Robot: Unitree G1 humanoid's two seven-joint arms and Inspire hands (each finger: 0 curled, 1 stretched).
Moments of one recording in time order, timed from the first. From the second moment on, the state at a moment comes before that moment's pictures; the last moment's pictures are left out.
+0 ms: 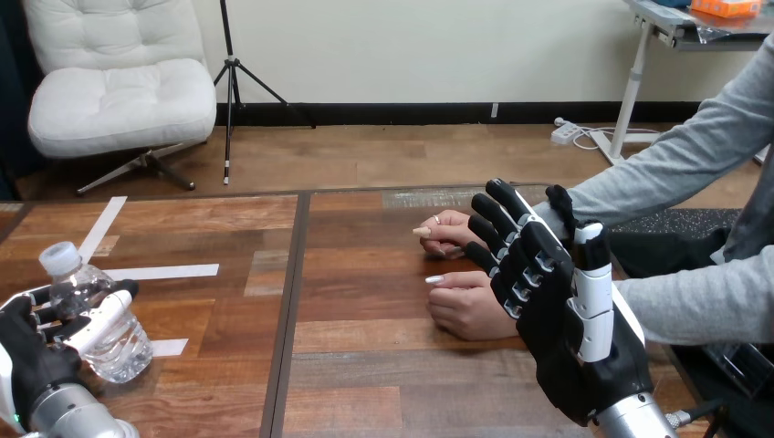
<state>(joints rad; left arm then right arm) -0.20 0.18 0.32 0.55 0.10 -0.02 0.52 0.22 -0.08 0.00 -0.21 0.36 -0.05 0.42</state>
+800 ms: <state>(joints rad) -0.19 0.18 0.32 0.55 0.12 -0.04 0.51 0.22 -0.08 0.00 -0.21 0.36 -0.05 0.42</state>
